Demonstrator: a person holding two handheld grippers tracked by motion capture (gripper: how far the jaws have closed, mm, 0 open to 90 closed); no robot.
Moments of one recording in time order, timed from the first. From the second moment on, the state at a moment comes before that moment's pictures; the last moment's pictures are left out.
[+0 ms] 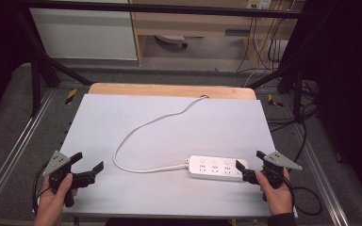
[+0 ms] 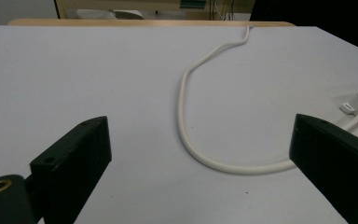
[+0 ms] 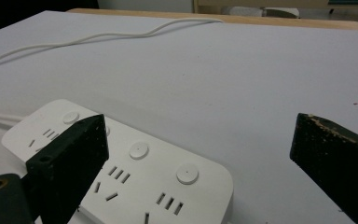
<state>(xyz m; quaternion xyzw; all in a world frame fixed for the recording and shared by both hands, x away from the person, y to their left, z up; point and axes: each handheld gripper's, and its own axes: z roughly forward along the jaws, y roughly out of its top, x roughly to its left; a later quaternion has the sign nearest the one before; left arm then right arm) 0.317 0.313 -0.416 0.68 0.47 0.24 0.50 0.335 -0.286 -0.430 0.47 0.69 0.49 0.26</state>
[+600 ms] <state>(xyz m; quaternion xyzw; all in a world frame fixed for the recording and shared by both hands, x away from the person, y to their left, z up) 0.318 0.308 -0.417 0.69 0.47 0.24 0.50 0.337 -0.280 -0.413 0.47 0.68 0.50 0.26</state>
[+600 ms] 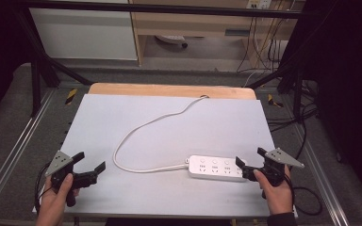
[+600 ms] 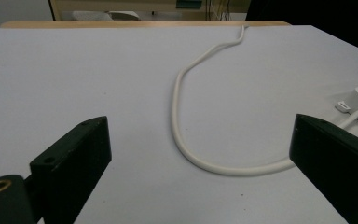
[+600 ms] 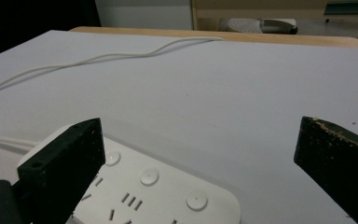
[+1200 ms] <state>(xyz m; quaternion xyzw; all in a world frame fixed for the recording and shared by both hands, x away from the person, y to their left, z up) 0.320 0.307 -0.419 0.69 0.47 0.24 0.49 0.338 -0.262 -0.385 0.46 0.66 0.54 0.26</state>
